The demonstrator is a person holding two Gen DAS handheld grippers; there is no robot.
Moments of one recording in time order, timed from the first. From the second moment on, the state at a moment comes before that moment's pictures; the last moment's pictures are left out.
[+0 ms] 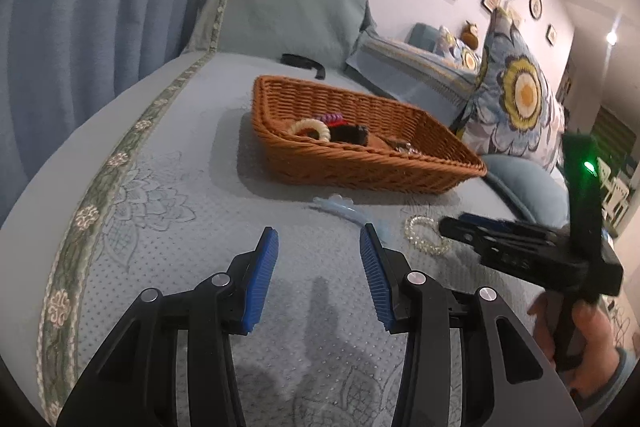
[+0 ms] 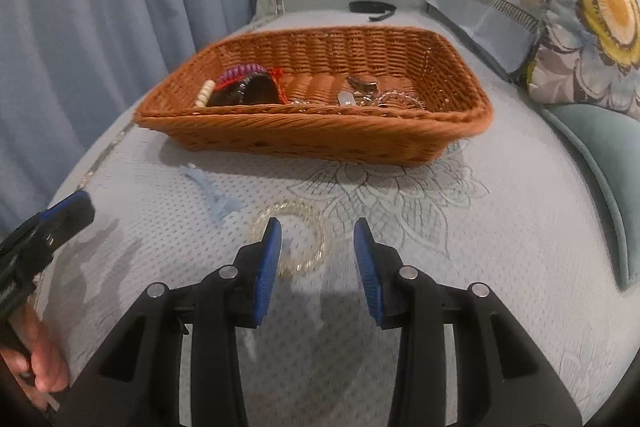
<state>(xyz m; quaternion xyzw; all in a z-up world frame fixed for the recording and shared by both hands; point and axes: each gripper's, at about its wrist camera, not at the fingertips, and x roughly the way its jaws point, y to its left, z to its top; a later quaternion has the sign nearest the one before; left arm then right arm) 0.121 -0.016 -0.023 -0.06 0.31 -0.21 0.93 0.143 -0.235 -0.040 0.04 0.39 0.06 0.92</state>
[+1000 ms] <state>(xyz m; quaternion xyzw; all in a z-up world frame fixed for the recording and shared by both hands) 0.179 -0.083 -0.046 0.06 0.41 -0.24 0.88 0.151 -0.239 -0.054 0.05 0.42 0.09 0.90</state>
